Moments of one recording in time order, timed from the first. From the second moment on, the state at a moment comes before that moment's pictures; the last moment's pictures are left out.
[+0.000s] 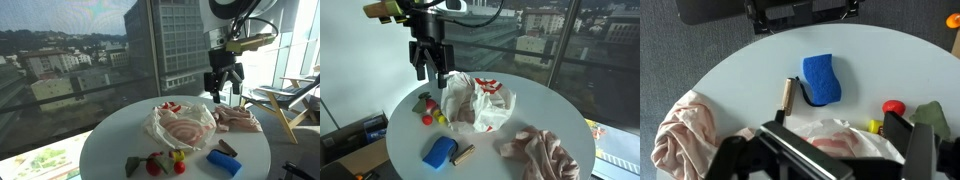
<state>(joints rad) 0.00 -0.35 0.10 -2.47 -0.02 1.98 0.24</state>
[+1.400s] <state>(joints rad) 0.18 0.24 0.23 -2.18 -0.18 2.39 0.35</state>
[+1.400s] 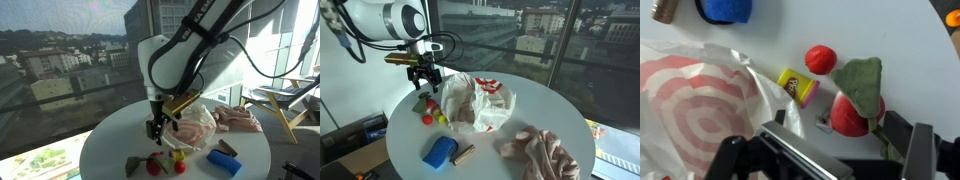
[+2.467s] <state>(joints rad) 0.26 0.60 0.20 -1.95 -0.09 2.45 0.08</state>
